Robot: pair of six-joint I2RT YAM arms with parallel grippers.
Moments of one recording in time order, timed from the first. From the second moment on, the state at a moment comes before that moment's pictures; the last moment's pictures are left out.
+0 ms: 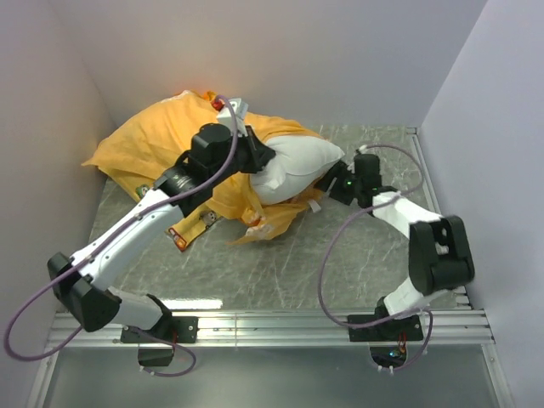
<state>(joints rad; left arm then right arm) -0.69 1.35 1.43 -0.28 -0.04 -0.56 0.20 1.62 0.92 0.02 -0.25 0.69</state>
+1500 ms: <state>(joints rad) -0.82 1.69 1.58 -0.28 -0.10 -0.60 0.82 1.05 0.80 -0.06 0.48 0.43</state>
